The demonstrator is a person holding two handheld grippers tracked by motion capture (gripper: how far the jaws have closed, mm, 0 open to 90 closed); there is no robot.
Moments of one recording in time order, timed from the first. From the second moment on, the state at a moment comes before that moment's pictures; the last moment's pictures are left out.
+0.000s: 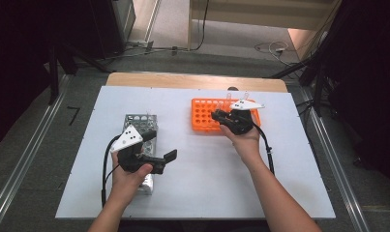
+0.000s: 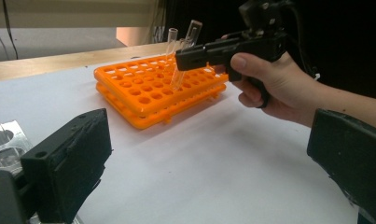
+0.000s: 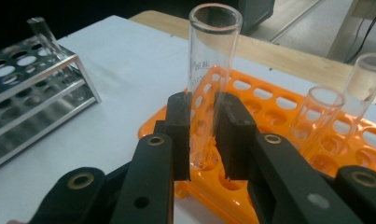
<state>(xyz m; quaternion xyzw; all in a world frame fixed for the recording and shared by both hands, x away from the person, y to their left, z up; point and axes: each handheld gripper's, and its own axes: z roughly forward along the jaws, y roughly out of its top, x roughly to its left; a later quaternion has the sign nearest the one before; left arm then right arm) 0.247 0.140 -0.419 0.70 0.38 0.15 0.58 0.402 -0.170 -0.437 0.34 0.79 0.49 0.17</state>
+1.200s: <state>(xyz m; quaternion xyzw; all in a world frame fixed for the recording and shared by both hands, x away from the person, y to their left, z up) 0.240 0.100 -0.410 0.72 0.34 0.14 0.59 0.287 -0.193 -0.424 0.27 0.82 0.50 0.12</state>
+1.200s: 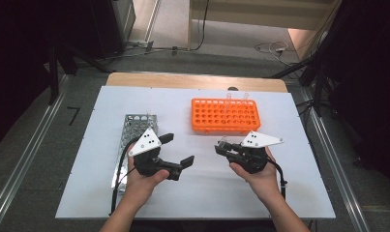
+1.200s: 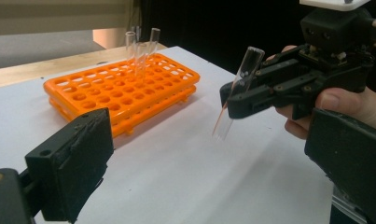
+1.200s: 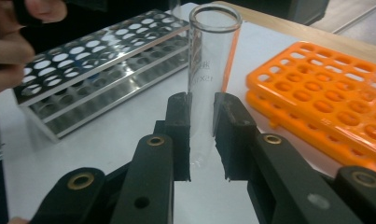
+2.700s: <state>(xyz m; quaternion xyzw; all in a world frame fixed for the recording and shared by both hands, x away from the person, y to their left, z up) 0.227 0.060 -0.407 0.76 0.29 0.16 0.57 0.257 -0.151 -0.425 0.19 0.85 0.49 0.07</state>
